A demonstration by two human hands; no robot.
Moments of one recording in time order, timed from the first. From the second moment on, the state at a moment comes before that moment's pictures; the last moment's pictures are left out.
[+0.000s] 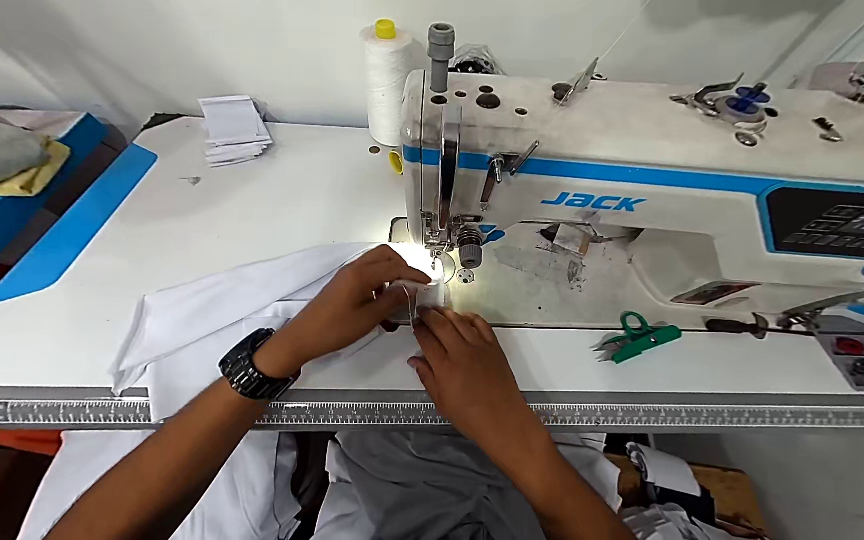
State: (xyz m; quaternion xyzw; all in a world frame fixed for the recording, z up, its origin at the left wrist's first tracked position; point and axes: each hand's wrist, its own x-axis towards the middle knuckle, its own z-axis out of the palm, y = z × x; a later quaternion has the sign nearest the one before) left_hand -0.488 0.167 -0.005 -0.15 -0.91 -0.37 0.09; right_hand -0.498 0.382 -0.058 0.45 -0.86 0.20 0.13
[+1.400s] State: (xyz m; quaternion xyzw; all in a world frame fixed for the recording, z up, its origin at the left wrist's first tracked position) left_hand -0.418 0.209 -0.037 -0.17 -0.93 -0.22 0.22; right_hand -0.431 0.428 -0.092 0.50 -0.81 0.23 0.17
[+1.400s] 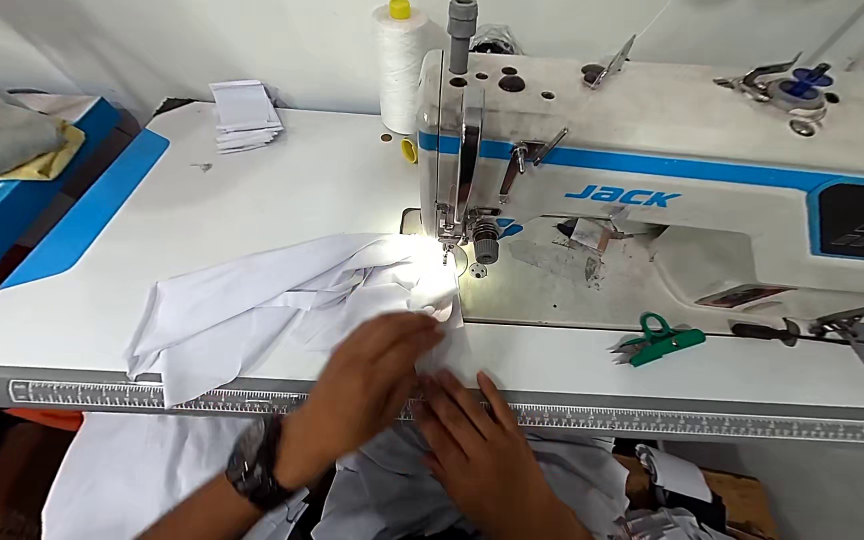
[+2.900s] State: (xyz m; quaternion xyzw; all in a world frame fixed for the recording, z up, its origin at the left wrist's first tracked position) left_hand -0.333 0.183 -0.047 -0.06 -0.92 -0.35 0.14; right_hand -0.513 0.437 -0.046 0.39 -0.87 0.27 0.13
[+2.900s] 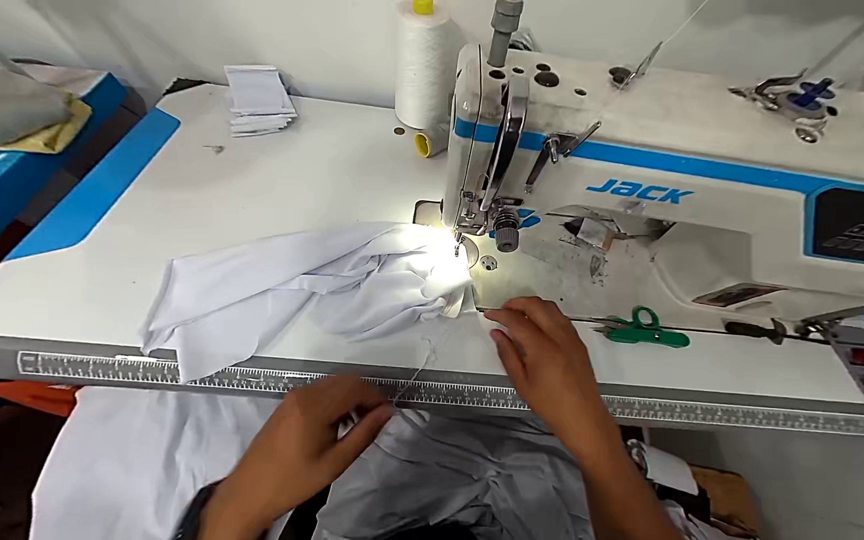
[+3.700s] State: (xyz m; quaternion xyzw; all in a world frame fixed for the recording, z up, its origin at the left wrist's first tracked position) left_hand -0.392 0.249 -0.076 -0.03 -0.94 -0.20 0.29; right_hand -0.515 0.414 -0.045 0.48 -0.85 0.15 0.18
